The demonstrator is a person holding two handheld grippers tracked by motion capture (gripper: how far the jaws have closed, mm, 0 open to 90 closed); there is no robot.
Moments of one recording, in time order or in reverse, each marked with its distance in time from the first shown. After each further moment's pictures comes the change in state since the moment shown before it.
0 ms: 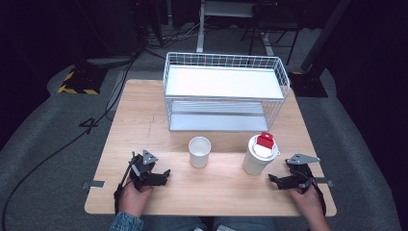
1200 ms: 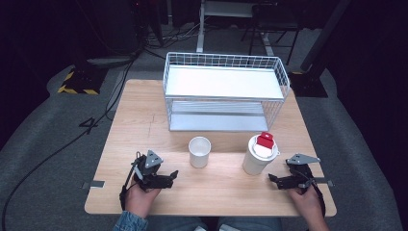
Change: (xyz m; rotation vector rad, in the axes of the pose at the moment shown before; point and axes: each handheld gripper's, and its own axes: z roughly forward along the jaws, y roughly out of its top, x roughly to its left) left arm -0.030 0.018 -0.028 -0.100 -0.115 0.060; right arm 0.001 0.000 0.000 -0.002 -0.011 0.011
